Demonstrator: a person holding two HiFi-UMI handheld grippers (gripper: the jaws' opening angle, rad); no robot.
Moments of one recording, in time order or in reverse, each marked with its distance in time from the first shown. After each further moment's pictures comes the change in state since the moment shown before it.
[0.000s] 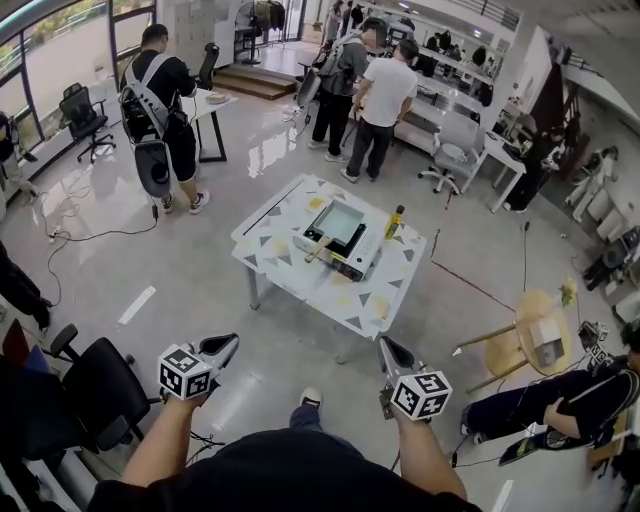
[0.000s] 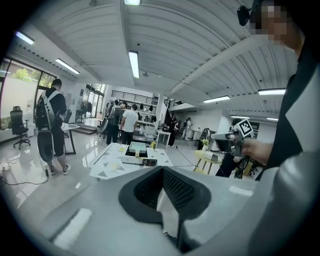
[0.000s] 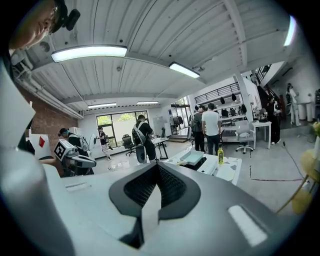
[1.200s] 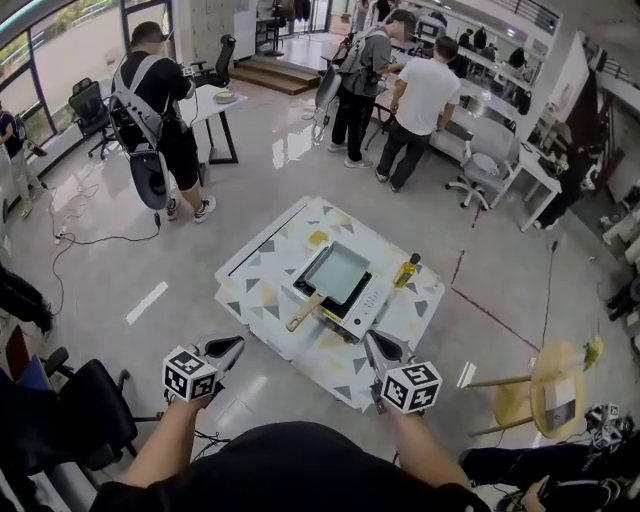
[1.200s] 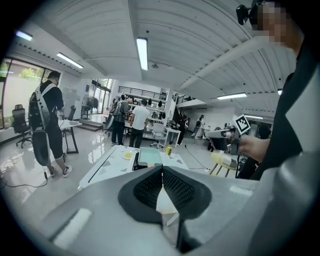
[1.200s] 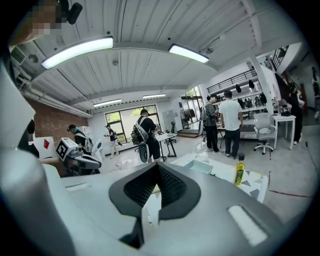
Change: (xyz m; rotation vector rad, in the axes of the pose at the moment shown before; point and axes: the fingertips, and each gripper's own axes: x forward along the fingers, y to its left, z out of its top) left arm 0.212 0.123 0.095 -0.059 0.037 0.075; right arm 0.243 -0.151 0.082 -0.018 0.084 0.168
